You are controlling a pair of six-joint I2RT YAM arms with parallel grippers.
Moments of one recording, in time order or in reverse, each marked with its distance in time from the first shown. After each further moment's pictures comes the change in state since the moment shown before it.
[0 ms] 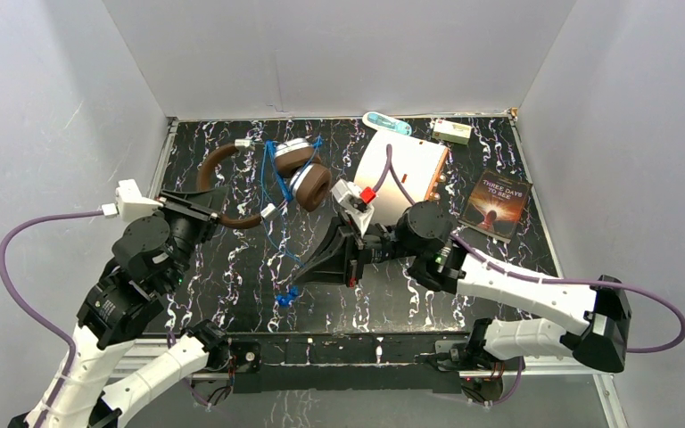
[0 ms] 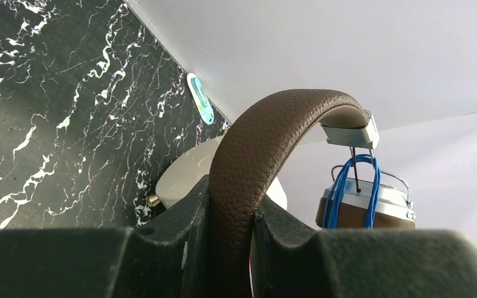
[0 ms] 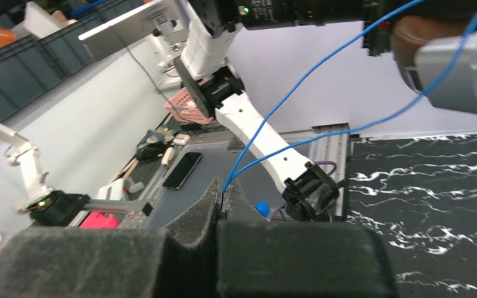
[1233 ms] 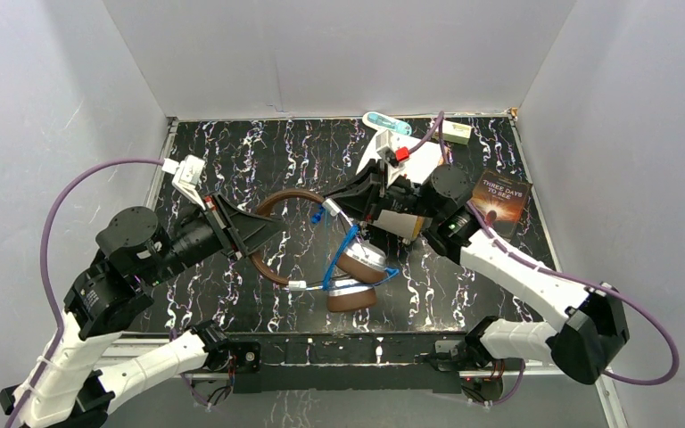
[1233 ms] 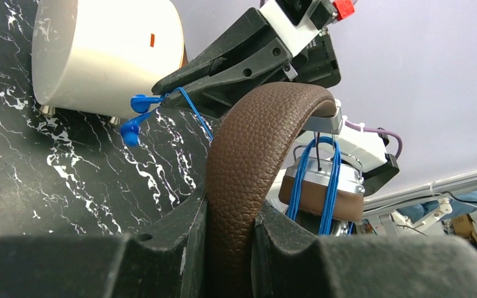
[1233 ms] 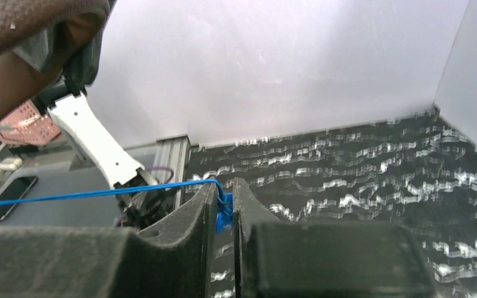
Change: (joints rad) left arm -0.167 0.090 0.170 0.011 0.695 0.357; right arm -0.402 0.016 -0.017 -0.019 0.009 -0.265
